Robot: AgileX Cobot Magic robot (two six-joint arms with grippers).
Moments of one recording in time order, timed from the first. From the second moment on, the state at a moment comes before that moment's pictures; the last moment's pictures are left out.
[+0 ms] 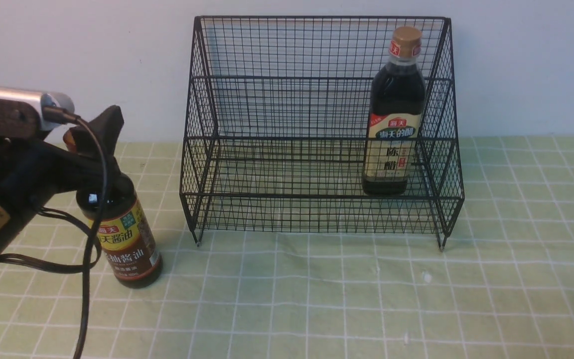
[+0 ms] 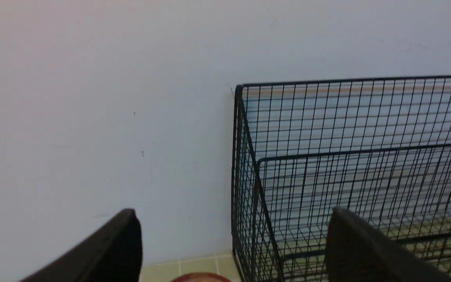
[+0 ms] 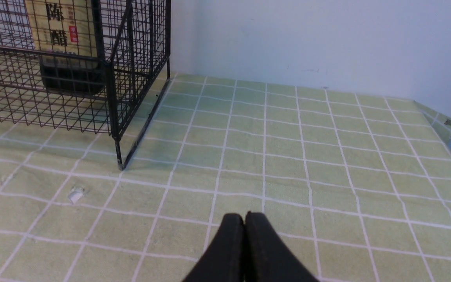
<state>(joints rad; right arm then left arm) 0.01 -0.01 0.02 -0.04 0.38 -0.03 -0.08 1.22 -0.50 0.27 -0.62 -0.29</state>
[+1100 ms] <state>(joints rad) 0.01 -0.01 0.02 -0.04 0.38 -0.03 -0.08 1.18 -0.64 0.18 -0.41 -0.21</state>
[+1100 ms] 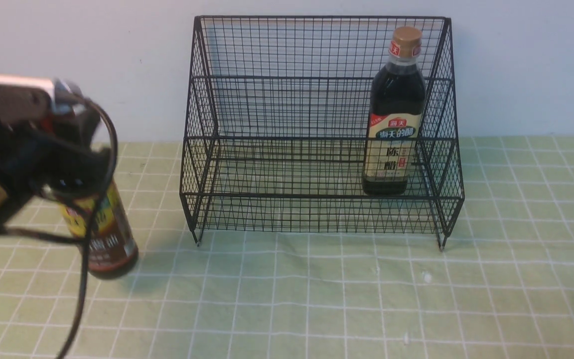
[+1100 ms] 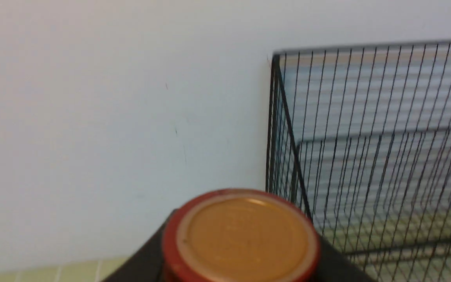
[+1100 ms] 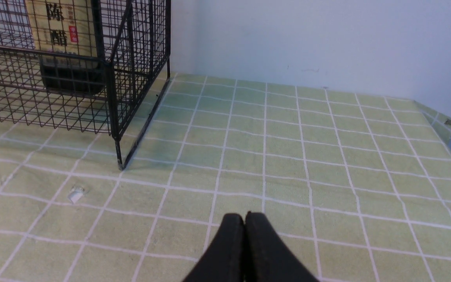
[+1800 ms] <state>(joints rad) 0.01 -0.01 0.02 -0.04 0.38 -0.03 -0.32 1.49 -1.28 0.36 -0.34 -0.37</state>
